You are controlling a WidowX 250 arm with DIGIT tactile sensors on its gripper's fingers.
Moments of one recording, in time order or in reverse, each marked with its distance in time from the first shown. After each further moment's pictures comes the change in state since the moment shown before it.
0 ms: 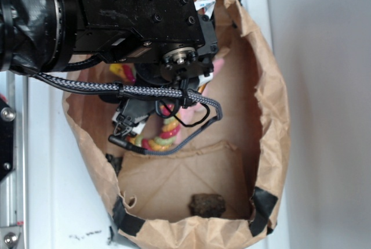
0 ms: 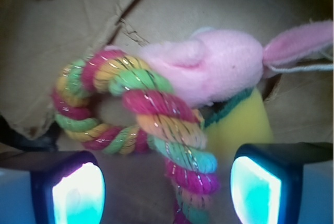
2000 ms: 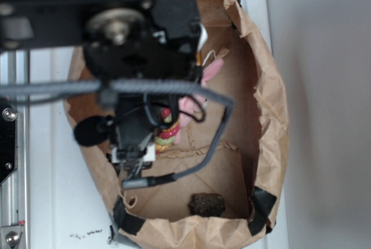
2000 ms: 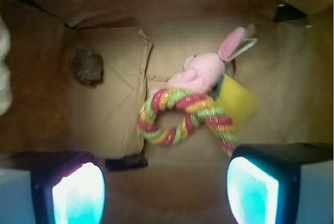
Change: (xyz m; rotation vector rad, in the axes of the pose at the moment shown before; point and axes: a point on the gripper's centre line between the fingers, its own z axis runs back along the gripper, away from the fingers) arm 0.002 -0.012 0.081 -0.068 -0.124 0.566
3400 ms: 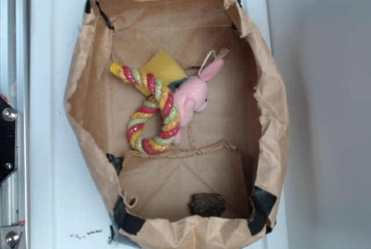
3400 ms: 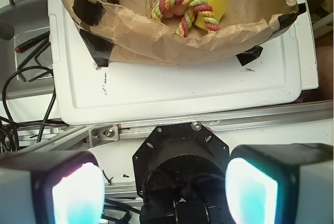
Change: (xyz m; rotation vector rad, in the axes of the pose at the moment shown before) arm -0.121 -0.061 0.109 0.072 0.033 0.028
